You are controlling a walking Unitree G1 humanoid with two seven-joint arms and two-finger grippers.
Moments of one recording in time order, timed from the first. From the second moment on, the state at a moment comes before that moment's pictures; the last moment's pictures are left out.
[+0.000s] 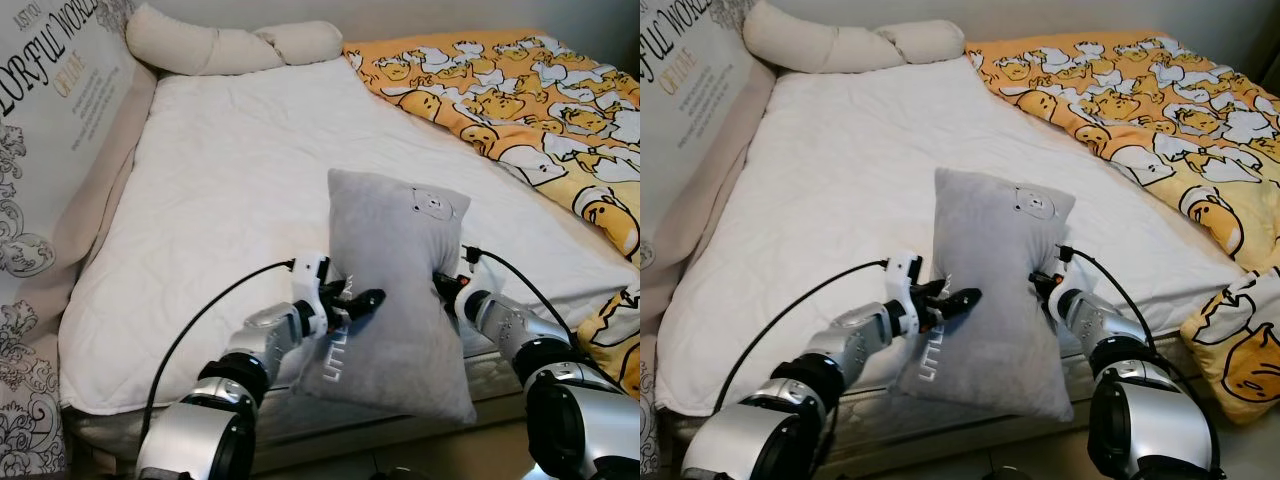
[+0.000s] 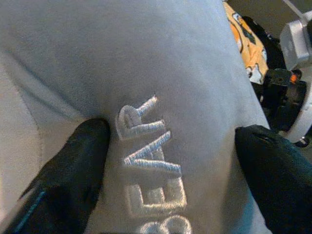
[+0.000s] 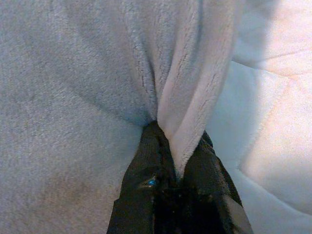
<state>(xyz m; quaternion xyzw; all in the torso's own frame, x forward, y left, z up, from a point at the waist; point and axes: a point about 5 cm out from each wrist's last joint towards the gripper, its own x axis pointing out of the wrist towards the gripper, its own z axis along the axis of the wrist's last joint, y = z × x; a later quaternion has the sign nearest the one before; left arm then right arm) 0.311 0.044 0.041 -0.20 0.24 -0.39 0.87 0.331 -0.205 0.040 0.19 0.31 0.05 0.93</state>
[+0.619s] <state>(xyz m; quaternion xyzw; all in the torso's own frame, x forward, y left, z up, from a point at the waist) 0.311 0.039 0.039 -0.20 0.27 -0.37 0.86 0.329 -0.196 0.037 0.20 0.30 0.06 0.93</state>
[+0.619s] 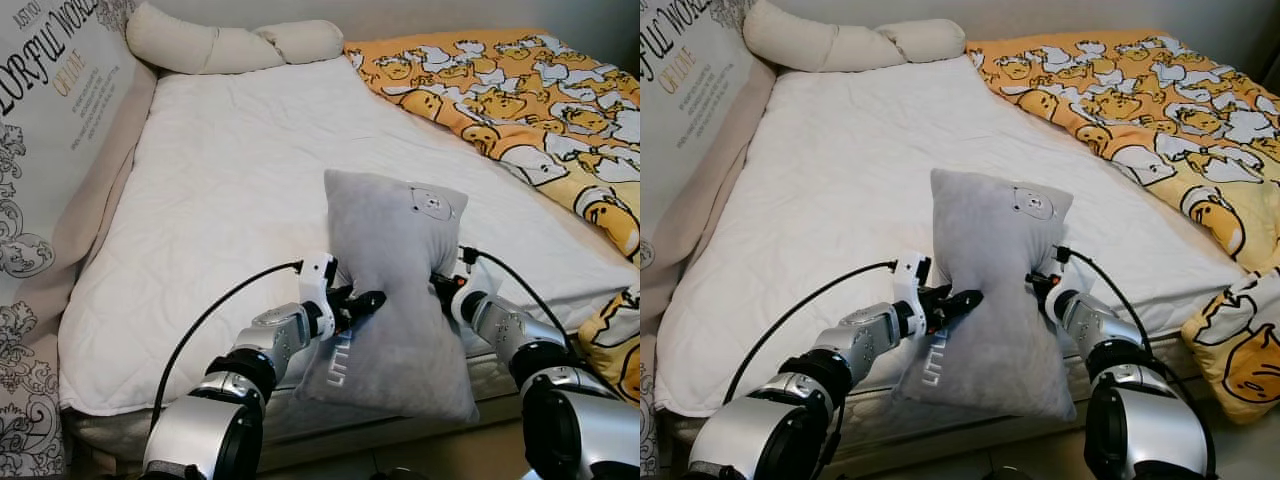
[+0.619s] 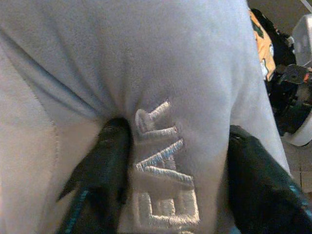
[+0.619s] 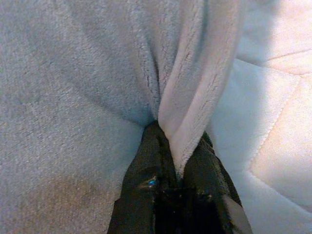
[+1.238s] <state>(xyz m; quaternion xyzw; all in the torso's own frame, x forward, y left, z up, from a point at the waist) 0.325 0.053 0.057 -0.20 0.24 -0.35 0.88 0.329 -0.174 0.060 0.23 0.22 0.09 0.94</state>
